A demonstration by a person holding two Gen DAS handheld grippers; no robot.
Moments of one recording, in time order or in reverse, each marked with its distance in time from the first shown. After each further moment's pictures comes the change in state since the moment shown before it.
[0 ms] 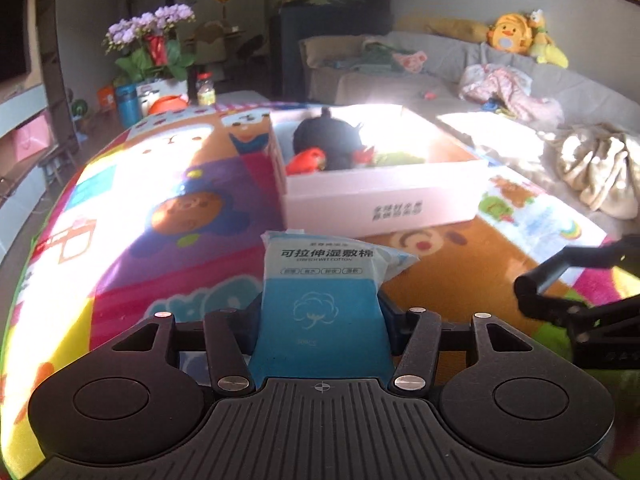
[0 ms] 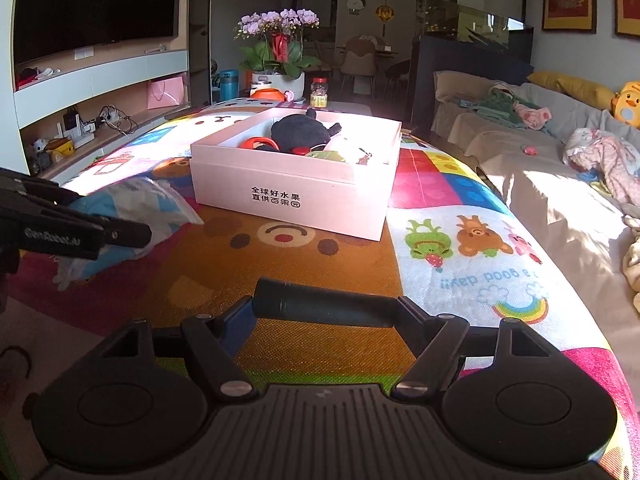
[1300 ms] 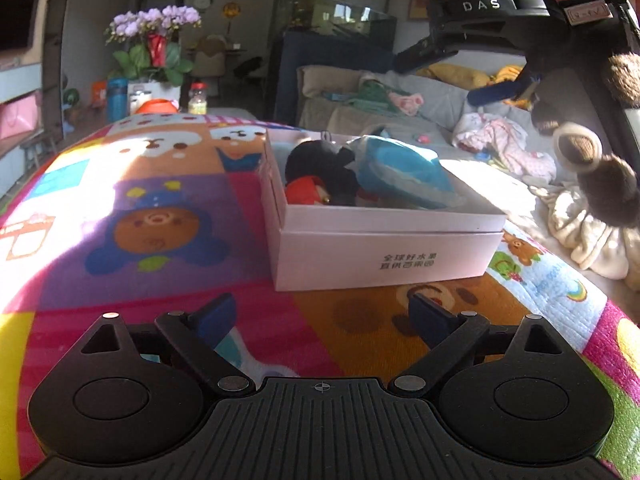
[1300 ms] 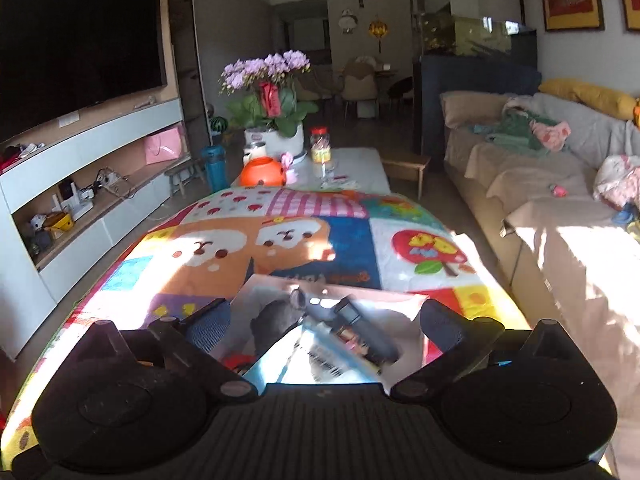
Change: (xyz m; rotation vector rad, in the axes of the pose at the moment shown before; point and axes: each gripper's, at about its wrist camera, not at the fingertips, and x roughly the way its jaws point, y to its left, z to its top) left arm 0.056 0.027 -0.005 -0.134 -0.084 -0.082; right arm 0.102 -0.022 0.202 0.111 -0.036 0.082
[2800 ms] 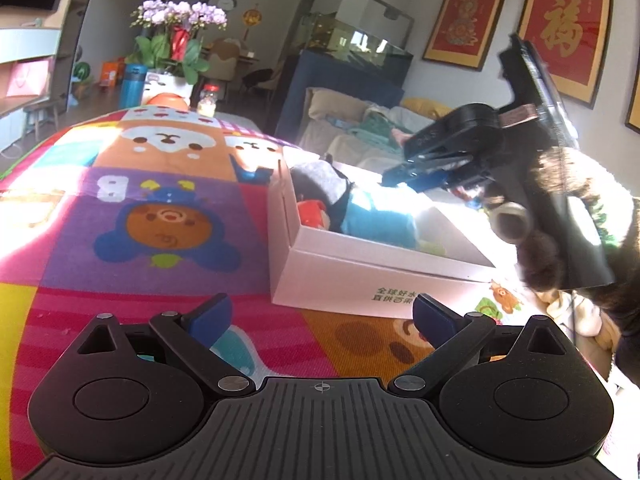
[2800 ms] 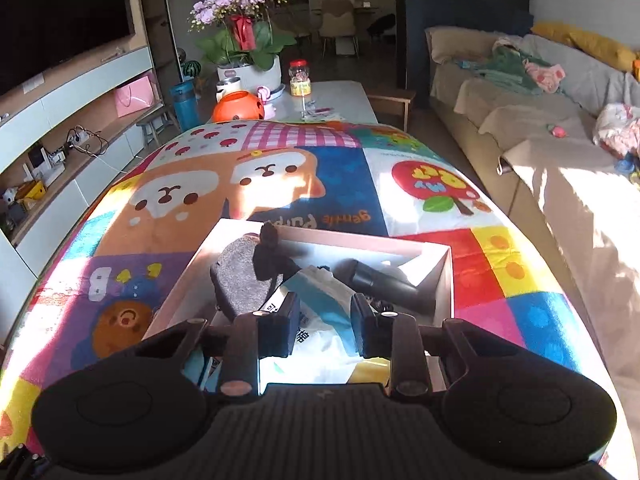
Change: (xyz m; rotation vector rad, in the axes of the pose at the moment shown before) left arm -0.017 0.026 0.000 -0.157 -0.079 -0.065; right arm 0.071 0.002 -0.004 0.070 0.199 -0.063
